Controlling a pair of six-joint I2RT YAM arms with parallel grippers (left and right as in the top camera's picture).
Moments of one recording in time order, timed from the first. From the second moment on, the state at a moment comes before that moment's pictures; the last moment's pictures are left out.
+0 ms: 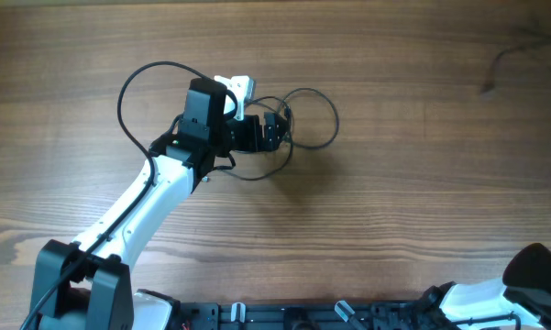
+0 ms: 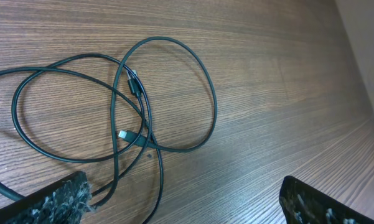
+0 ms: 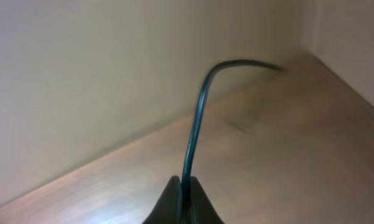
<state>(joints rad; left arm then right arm) -0.34 1.53 0.95 -0.20 0.41 -0.36 -0.70 1.69 2.27 -1.21 -0.49 0.11</state>
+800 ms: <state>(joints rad) -0.35 1.53 0.95 -0.20 0.46 -0.36 -0.71 1.93 1.97 -1.34 0.35 0.63</state>
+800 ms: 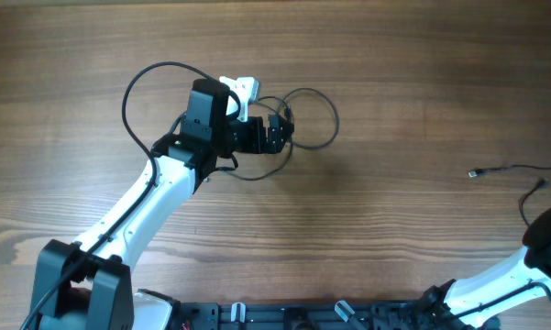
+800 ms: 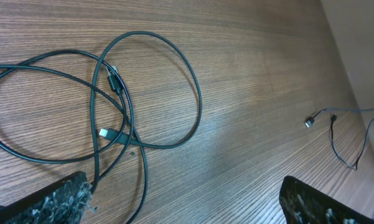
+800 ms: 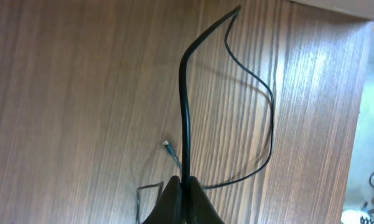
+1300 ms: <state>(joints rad) -0.35 1.53 0.95 -0.19 0.46 -0.36 -0.91 1.93 1.91 -1.29 0.38 0.72</state>
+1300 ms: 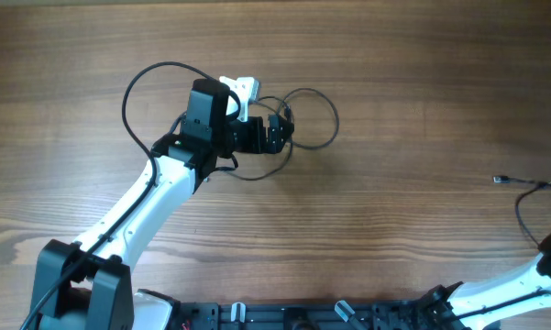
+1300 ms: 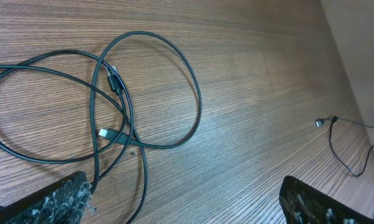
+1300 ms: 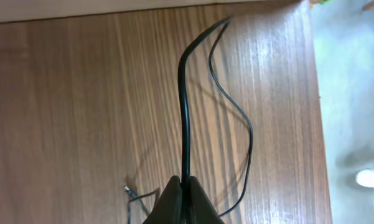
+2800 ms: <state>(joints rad) -0.21 1.52 0.95 -0.20 0.29 -0.38 -0.61 1.93 1.90 -1.17 -0.45 -0.03</state>
